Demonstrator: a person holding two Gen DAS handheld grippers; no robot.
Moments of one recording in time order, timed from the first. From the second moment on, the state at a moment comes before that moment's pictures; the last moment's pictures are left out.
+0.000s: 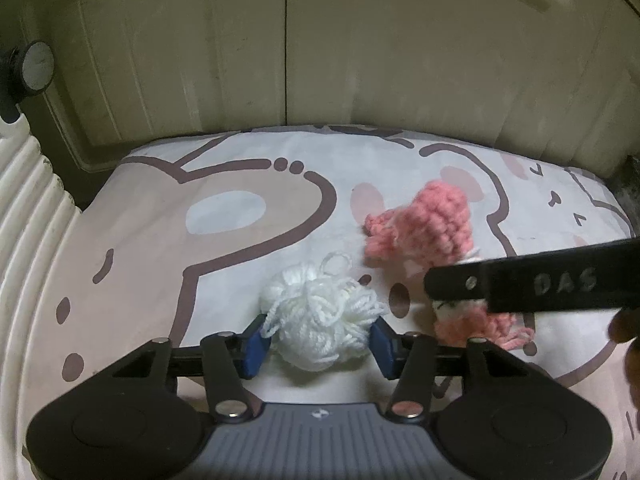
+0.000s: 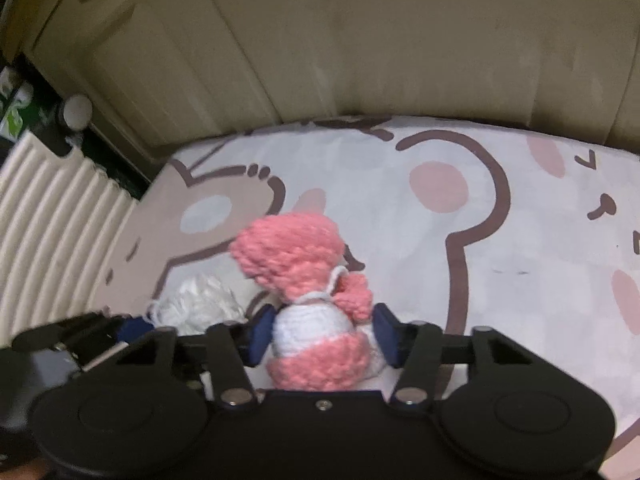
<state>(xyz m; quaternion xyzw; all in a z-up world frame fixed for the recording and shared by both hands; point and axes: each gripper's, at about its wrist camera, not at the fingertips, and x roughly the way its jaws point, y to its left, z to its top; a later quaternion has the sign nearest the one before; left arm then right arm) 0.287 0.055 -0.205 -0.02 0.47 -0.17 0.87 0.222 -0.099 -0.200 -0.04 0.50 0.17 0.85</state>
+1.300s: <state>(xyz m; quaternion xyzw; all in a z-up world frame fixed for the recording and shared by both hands) 0.231 0.061 -0.128 -0.05 0.42 -0.22 0.88 0.168 -0.134 -0.127 -0.03 0.49 0.16 0.86</state>
